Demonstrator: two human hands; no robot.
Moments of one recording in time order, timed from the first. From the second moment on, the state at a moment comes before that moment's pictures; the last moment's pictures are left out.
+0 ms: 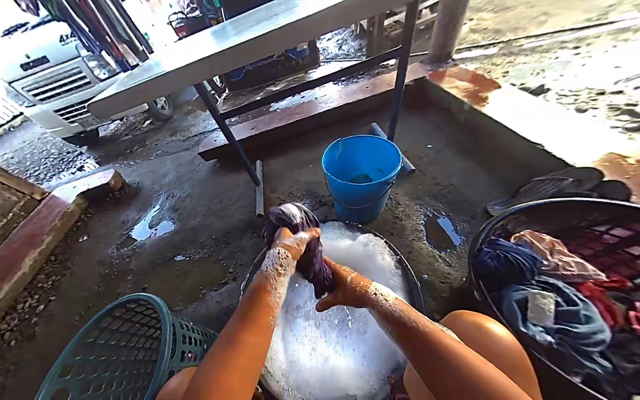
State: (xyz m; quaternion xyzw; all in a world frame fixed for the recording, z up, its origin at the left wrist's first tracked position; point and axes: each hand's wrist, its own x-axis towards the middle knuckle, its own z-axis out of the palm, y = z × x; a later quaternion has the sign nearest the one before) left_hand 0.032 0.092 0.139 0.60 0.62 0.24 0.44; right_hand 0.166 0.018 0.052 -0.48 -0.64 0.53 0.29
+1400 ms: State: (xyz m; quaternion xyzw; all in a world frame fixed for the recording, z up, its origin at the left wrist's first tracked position) left_hand -0.163 0.082 0.043 0.73 0.54 -0.05 0.41; right_hand 0.100 0.005 0.001 -0.46 -0.72 0.43 -0.30
